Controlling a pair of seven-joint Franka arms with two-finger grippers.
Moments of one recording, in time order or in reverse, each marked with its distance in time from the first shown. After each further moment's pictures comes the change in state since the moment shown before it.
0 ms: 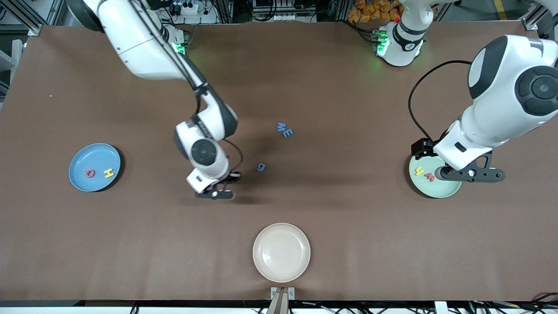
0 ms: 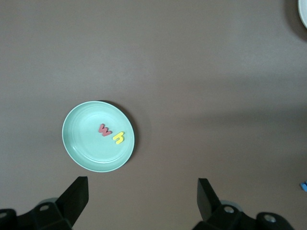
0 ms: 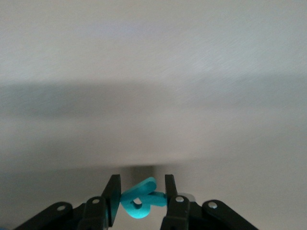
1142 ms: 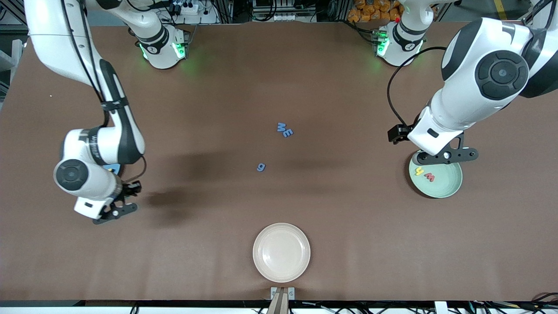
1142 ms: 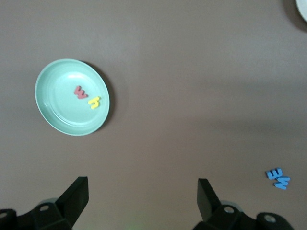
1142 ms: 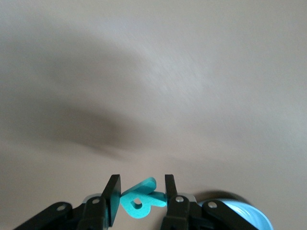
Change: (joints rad) left arm 0.017 -0.061 -0.109 -0.097 -0.051 -0.036 -0.234; right arm -0.204 -0.145 -0.263 -0.068 0.009 -0.095 -0.853
